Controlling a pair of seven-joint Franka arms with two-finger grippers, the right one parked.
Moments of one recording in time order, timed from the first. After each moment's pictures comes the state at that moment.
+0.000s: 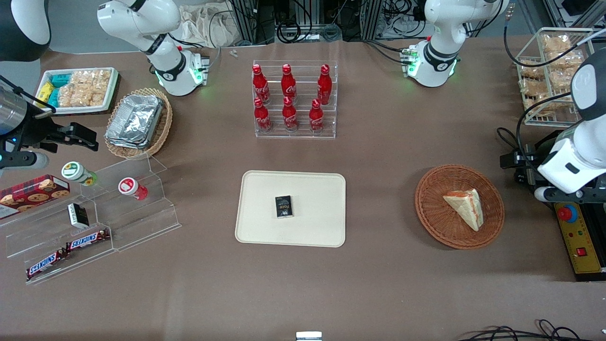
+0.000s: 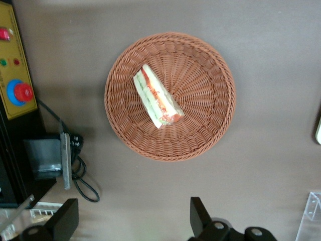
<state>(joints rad) 0.12 0.23 -0.17 -1.53 0.09 1.59 -0.06</state>
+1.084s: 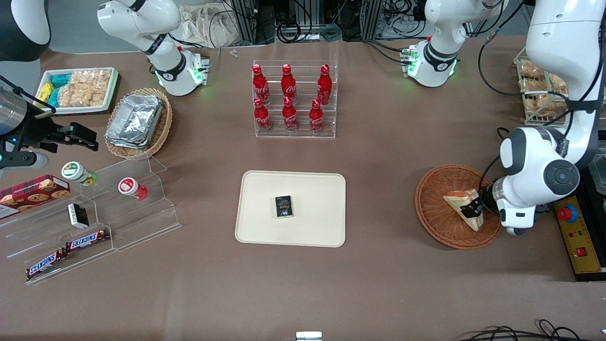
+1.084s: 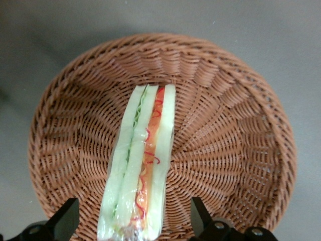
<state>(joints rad) 0.15 0.41 -0.15 -1.92 0.09 2.22 -0.77</state>
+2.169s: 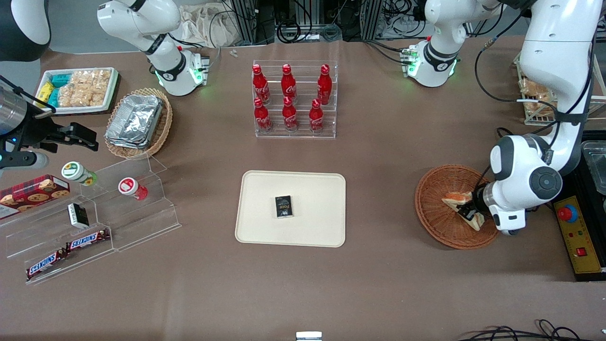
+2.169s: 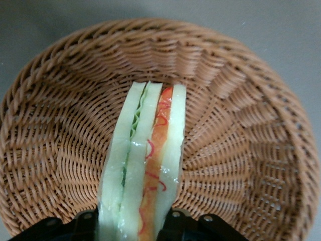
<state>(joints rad) 0.15 0.46 -0.15 -1.92 0.09 2.30 -0.94</state>
